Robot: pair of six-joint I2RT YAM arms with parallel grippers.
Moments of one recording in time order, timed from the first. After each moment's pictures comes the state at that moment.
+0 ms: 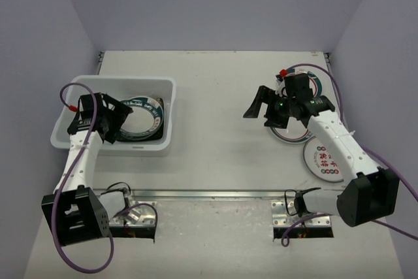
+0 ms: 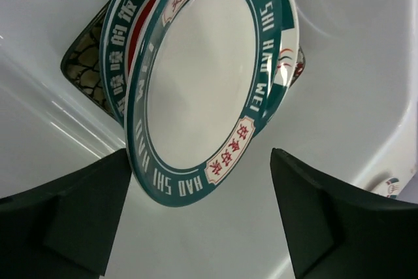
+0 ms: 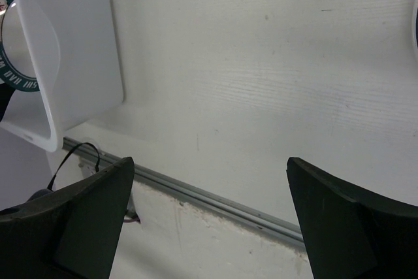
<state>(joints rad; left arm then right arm) 0.26 1.08 0.80 -0.58 0.06 -0.90 0.24 1.27 1.06 -0.68 -0.34 0.56</state>
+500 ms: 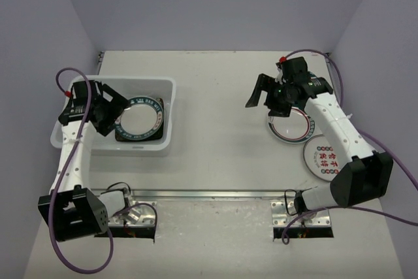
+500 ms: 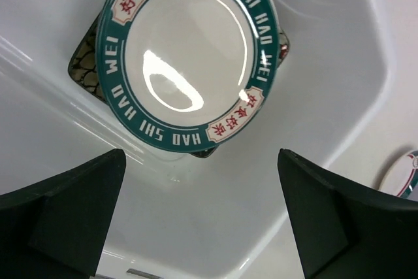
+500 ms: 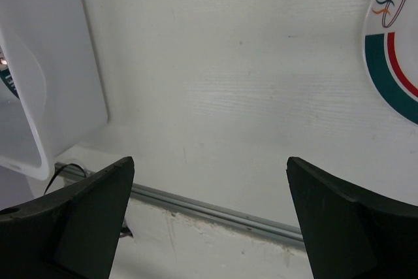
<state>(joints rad) 0.26 1.12 1.00 -0.78 0.07 -0.77 0.24 1.40 1.26 -0.82 -0.24 0.53</state>
